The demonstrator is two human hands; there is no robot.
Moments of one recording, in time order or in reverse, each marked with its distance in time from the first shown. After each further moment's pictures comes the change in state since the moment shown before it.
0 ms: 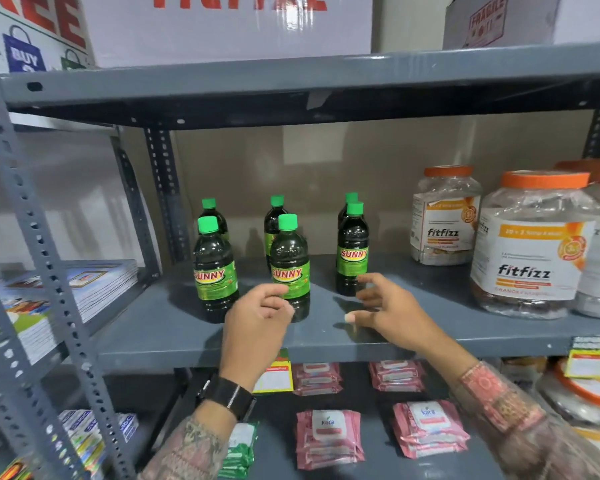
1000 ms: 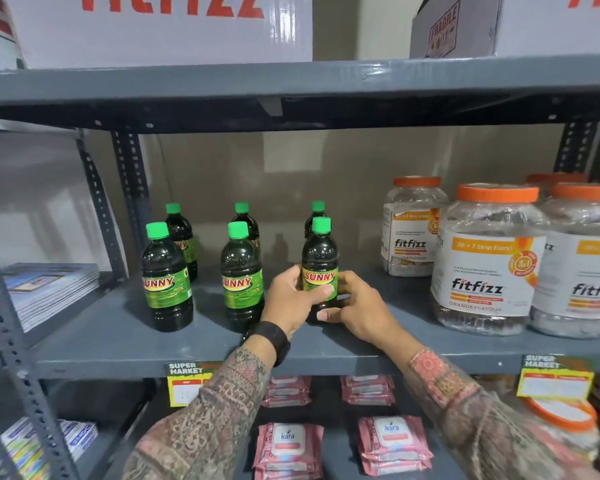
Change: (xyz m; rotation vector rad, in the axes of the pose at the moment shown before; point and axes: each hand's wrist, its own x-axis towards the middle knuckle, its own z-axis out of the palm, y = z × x) left_hand 0.061 0.015 0.144 -0.192 -0.190 -0.044; right_hand 0.036 0.035 -0.035 0.045 0.071 -0.082
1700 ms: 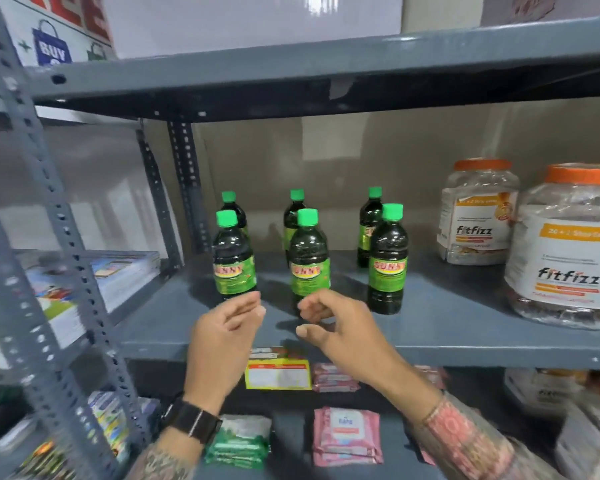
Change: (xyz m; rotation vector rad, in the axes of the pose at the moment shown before) left_hand -0.113 0.009 -0.181 0.212 0.311 0.037; right_hand -0.063 -0.096 0.114 0.060 -0.096 -0.263
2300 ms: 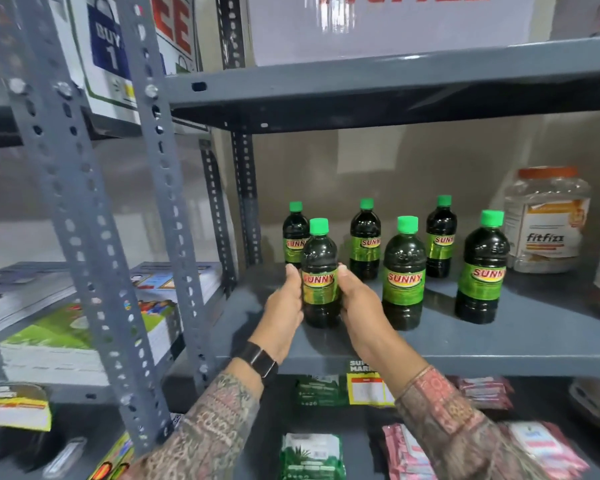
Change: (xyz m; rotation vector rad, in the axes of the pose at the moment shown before) left_hand 0.101 -0.031 -0.063 -0.434 -0.374 -0.273; right_hand 0.099 -0.049 0.134 0.787 0.207 0.354
